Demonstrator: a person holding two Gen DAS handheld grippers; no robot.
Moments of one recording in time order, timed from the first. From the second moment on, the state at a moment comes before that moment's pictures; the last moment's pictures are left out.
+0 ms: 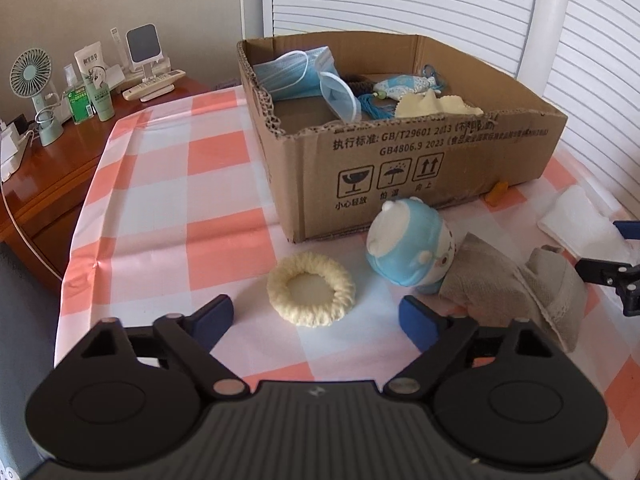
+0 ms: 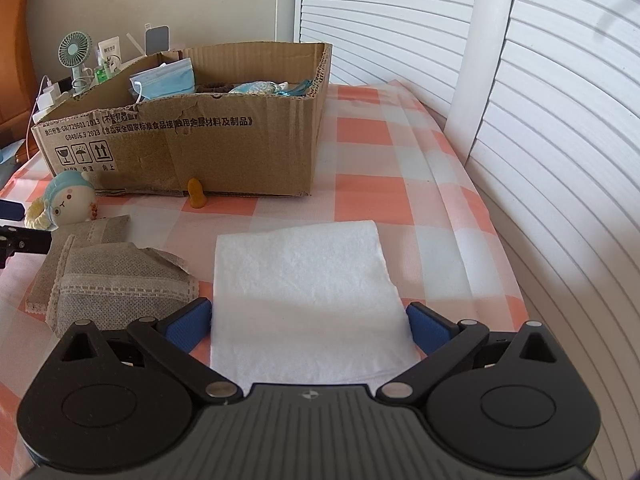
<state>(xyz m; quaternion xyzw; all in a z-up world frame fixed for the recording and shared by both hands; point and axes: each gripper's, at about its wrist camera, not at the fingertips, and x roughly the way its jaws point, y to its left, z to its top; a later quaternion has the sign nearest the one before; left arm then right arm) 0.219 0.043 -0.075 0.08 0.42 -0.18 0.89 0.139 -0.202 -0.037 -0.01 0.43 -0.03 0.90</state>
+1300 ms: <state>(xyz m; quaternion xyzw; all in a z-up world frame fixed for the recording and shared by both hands) 0.221 0.041 -0.066 0.08 0.40 -0.18 0.89 0.157 -0.193 -0.025 -0.05 0.43 0.06 0.90</state>
